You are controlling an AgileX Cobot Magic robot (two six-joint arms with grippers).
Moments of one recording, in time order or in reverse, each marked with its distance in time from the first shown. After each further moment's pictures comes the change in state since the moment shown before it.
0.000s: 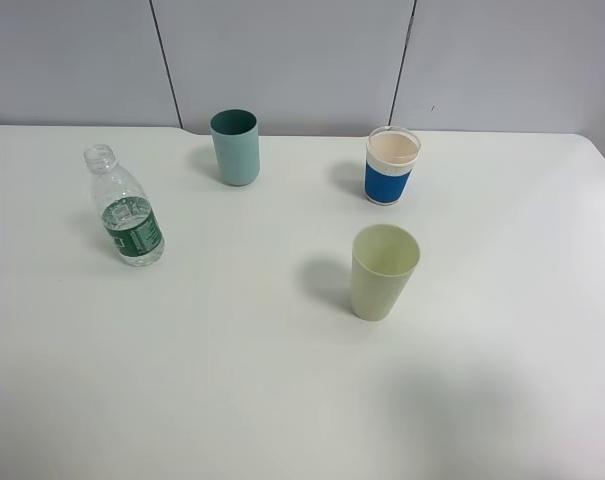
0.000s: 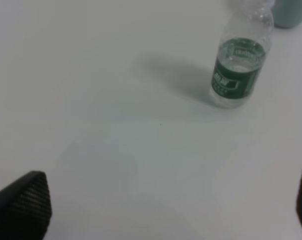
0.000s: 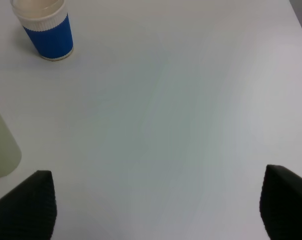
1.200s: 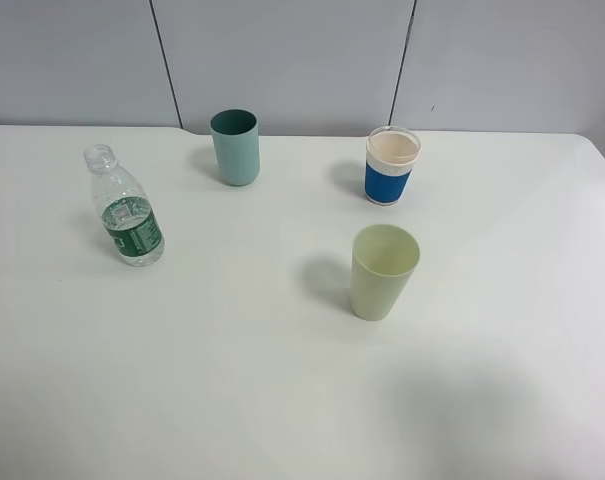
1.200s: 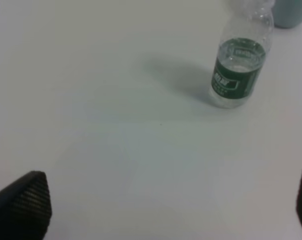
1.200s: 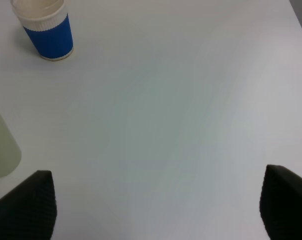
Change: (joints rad) left arm 0.000 0.000 0.000 0.000 0.000 0.000; right arm 0.000 0.000 0.000 0.000 0.000 0.000
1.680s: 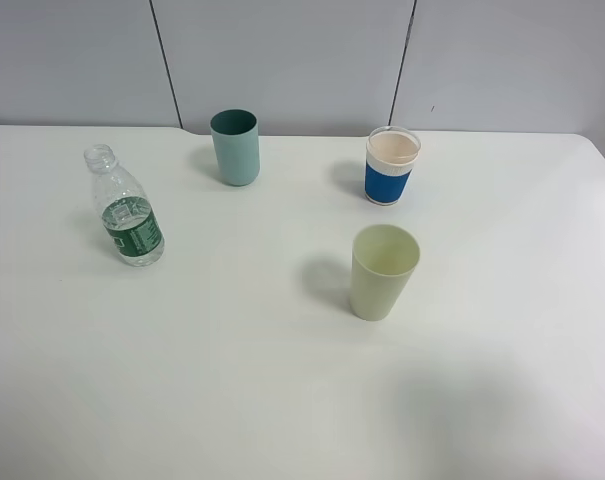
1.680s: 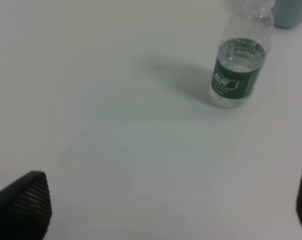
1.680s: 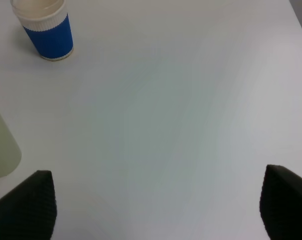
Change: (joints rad) left arm 0.000 0.000 0.000 0.000 0.000 0.000; right arm 0.000 0.000 0.000 0.000 0.000 0.000
